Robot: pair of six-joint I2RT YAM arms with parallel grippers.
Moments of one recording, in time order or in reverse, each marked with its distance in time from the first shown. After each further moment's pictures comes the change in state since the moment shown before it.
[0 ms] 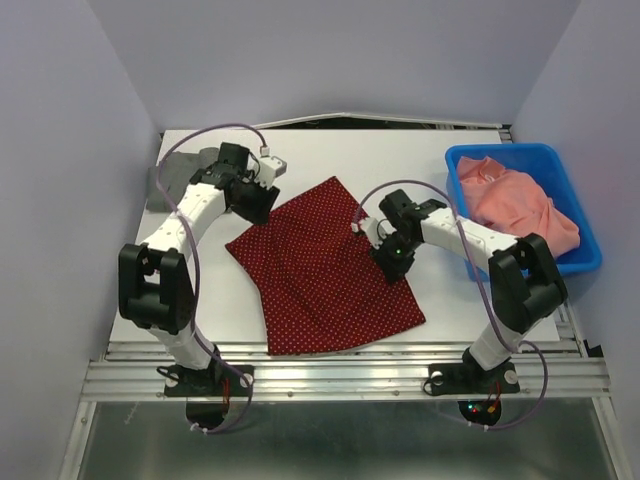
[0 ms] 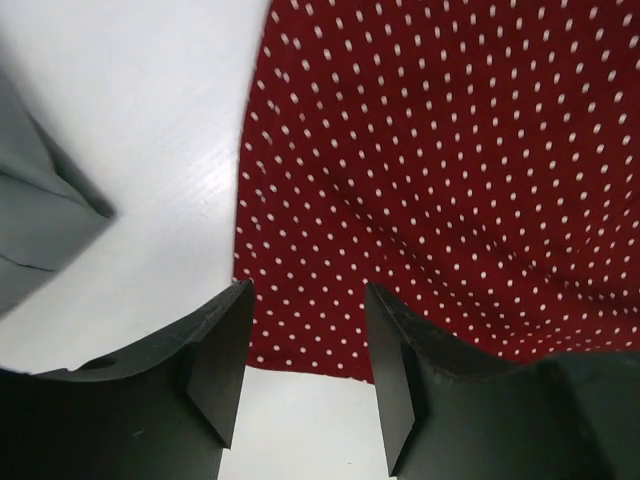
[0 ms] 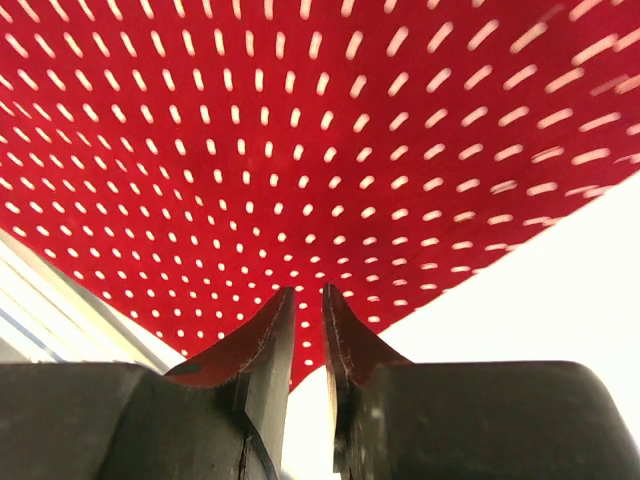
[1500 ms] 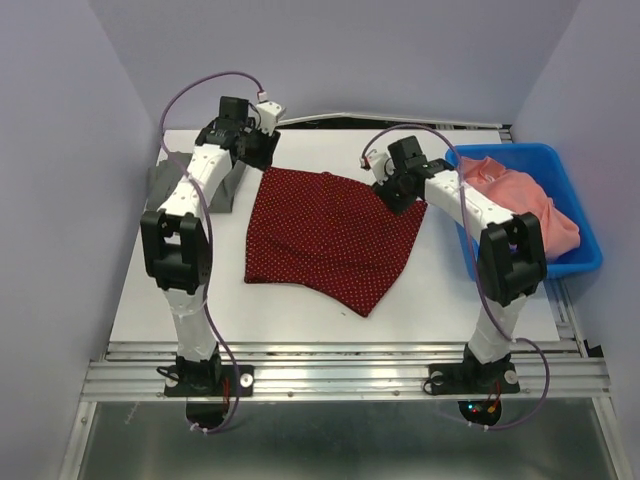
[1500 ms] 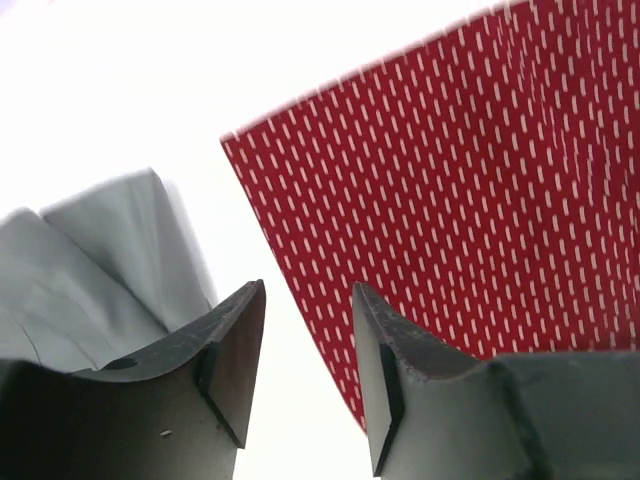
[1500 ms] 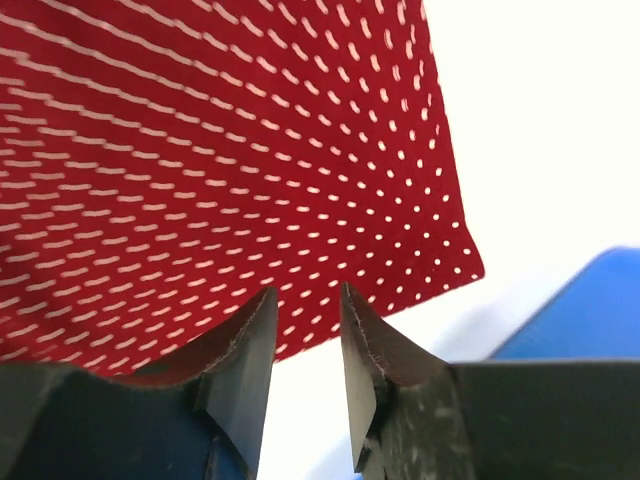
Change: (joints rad) left arm 0.043 0.293 0.438 0.063 0.014 -0.034; right arm -0.129 0.175 0.369 0.182 0.325 -0.026
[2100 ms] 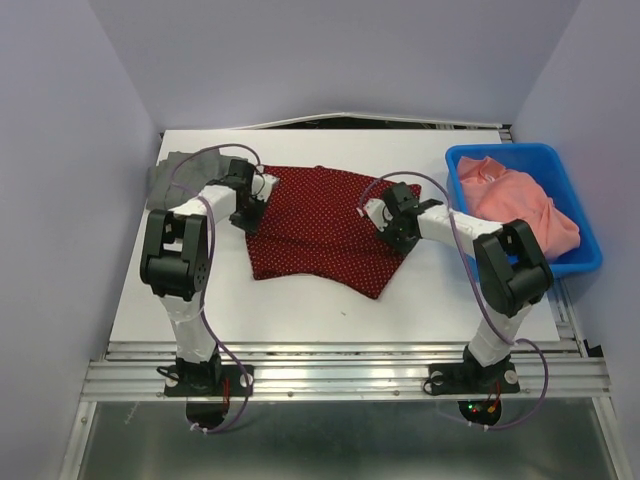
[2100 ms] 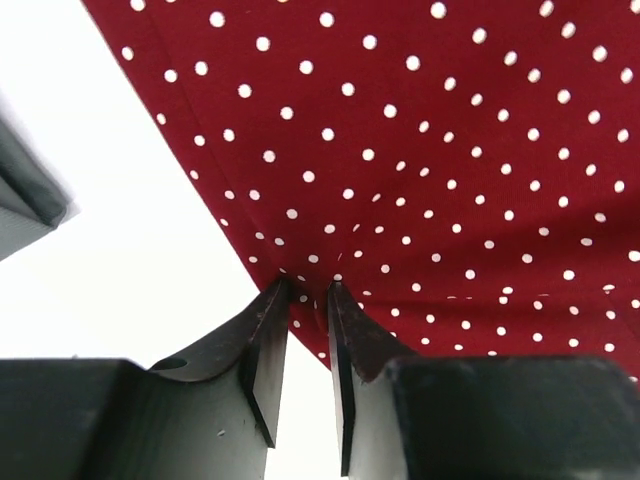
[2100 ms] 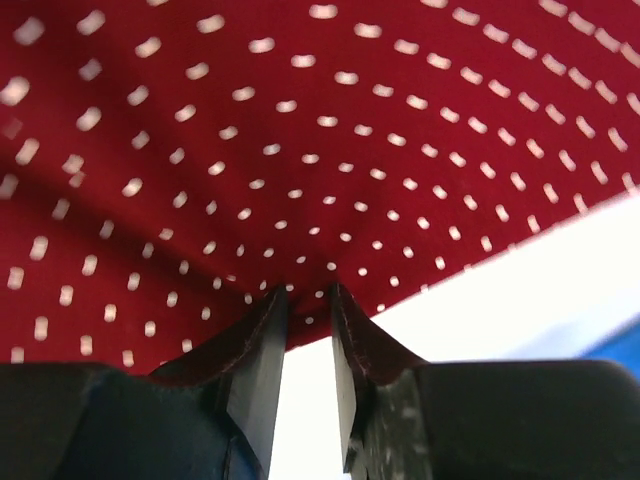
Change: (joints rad) left arm 0.002 -0.038 -0.525 0.116 -0.178 -0.064; right arm 0.065 -0.031 -0.386 0.163 0.093 -0.028
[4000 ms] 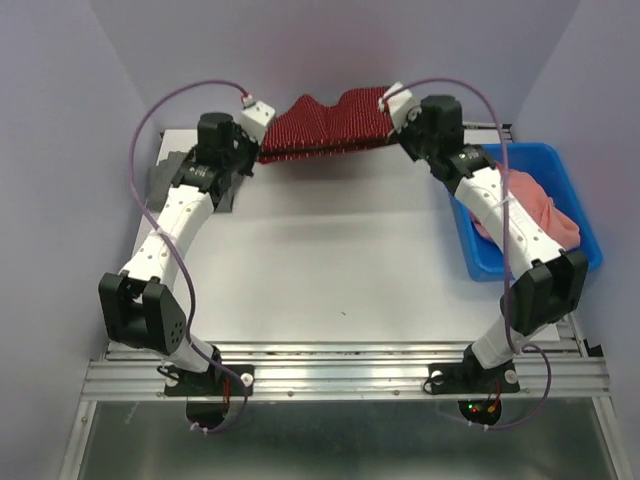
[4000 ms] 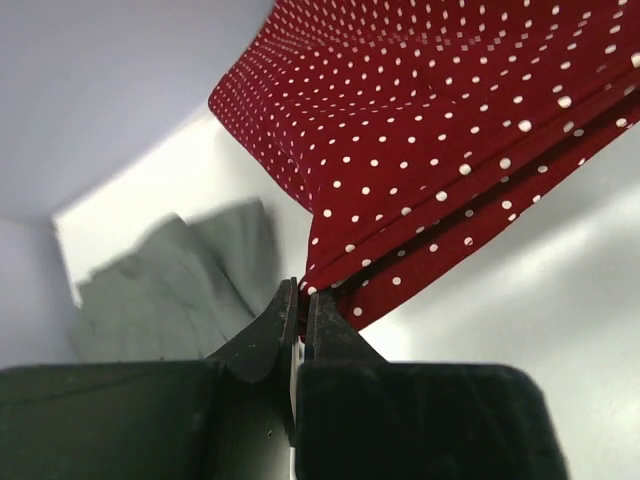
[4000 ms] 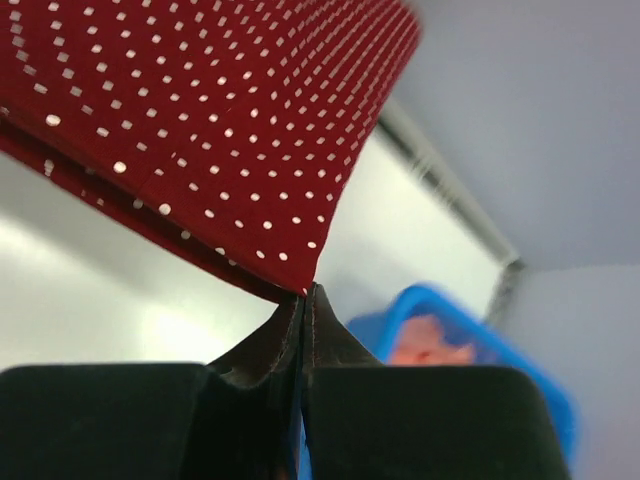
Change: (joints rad) left arm -0.046 -0.399 0.215 0.162 0.028 0.063; right arm -0.087 -0.172 0.579 0.106 0.058 -0.066
